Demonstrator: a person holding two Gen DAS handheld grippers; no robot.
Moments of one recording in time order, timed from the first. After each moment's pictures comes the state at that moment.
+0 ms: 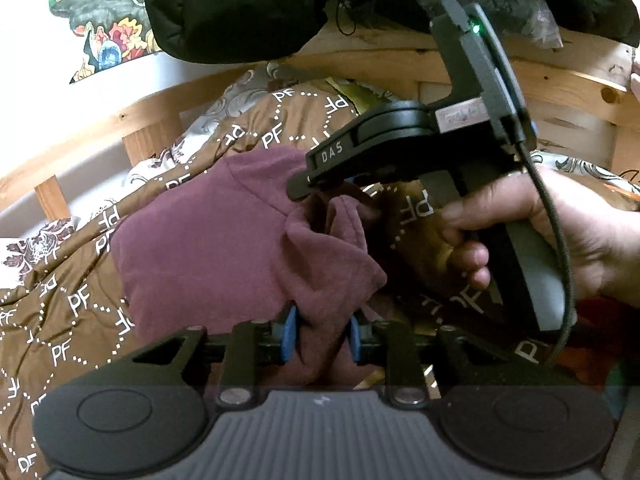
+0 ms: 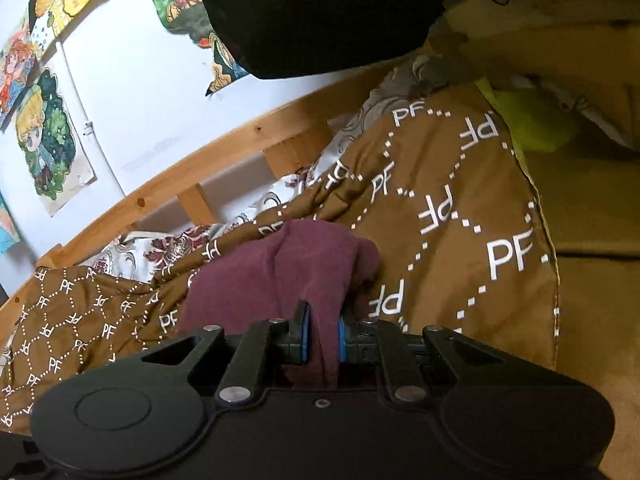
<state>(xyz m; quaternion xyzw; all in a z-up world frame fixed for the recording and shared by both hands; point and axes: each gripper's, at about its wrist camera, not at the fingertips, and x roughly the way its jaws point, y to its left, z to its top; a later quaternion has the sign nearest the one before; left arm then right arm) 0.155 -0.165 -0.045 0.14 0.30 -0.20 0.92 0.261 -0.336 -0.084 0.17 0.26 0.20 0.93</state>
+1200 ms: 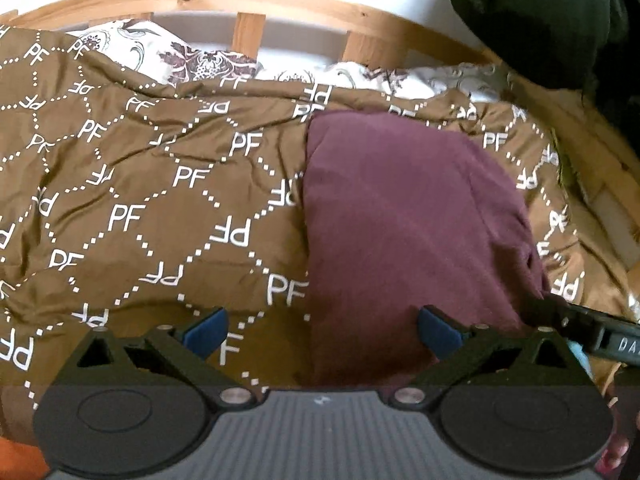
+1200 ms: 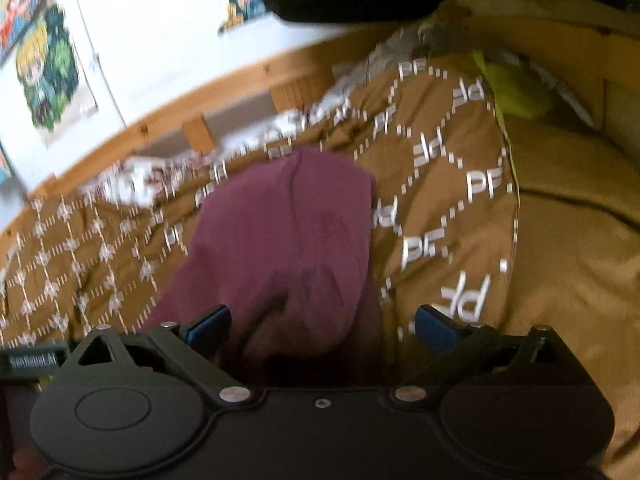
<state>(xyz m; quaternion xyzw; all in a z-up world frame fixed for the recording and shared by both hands) 0.170 -0.043 -0.045 -0.12 0.41 0.01 0.90 0.199 -0.324 -0.073 0.08 0.35 0.17 0.92</state>
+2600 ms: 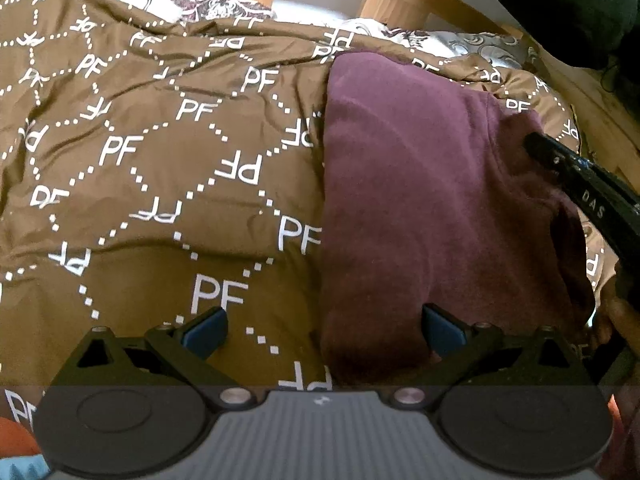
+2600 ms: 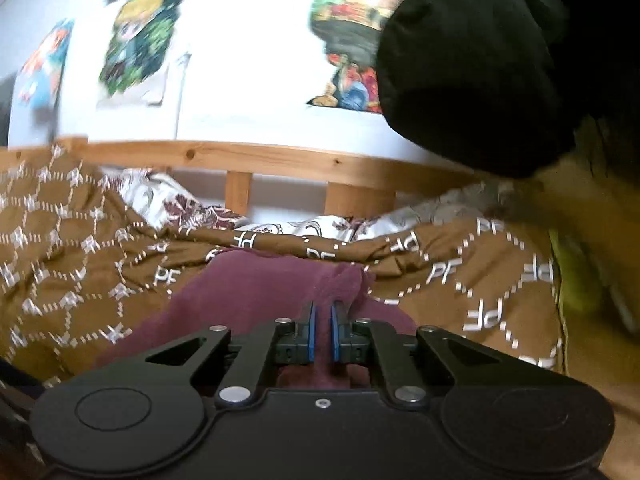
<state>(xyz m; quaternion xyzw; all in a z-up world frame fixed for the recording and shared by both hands) 0.171 -0.036 -0.081 -0.16 0.45 0.00 0.88 0.222 -0.270 -0.081 -0.09 0.11 0.21 0.97</state>
